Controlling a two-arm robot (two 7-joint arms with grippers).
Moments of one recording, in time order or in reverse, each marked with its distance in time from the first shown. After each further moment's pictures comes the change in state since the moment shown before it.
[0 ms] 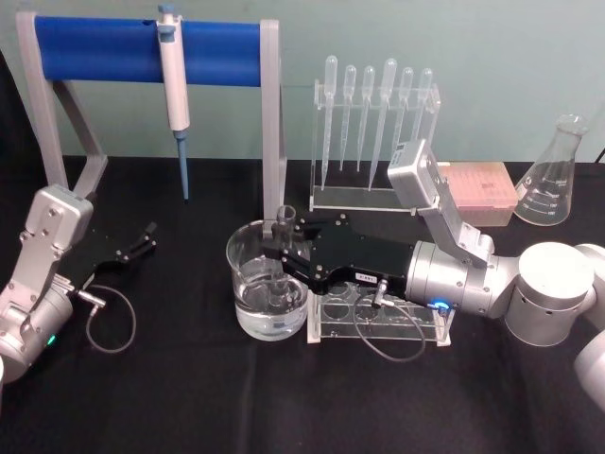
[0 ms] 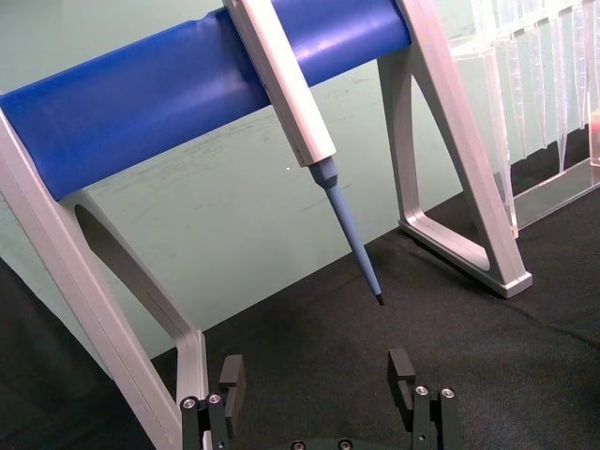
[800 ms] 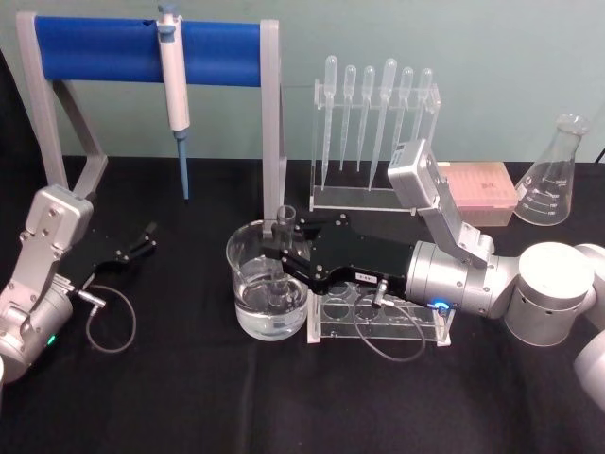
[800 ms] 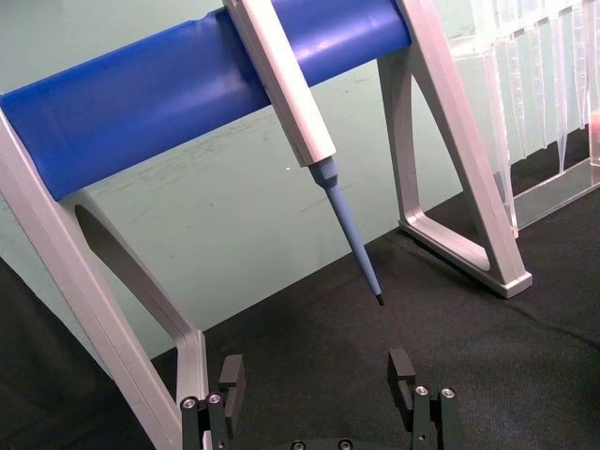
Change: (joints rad) left arm 0.000 0.000 0.000 0.000 0.000 0.000 0.000; right arm 0.000 0.000 0.000 0.000 0.000 0.000 0.000
